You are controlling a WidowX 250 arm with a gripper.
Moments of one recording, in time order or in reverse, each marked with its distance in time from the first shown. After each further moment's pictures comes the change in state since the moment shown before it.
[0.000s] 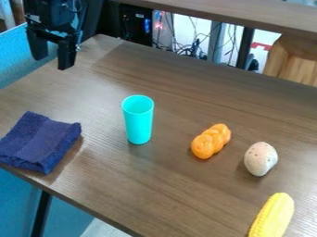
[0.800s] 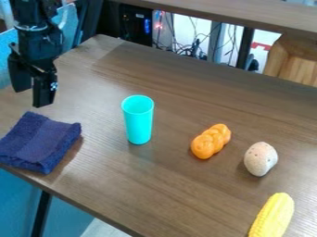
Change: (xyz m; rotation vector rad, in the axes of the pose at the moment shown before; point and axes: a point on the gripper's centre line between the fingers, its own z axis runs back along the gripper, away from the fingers) arm -0.072 -0.023 -0.022 0.037 0.047 -0.224
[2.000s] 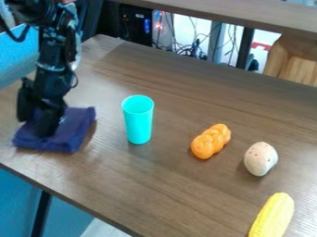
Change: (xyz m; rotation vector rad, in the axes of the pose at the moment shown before) arm 0.017 0.004 -0.064 0.011 0.218 0.067
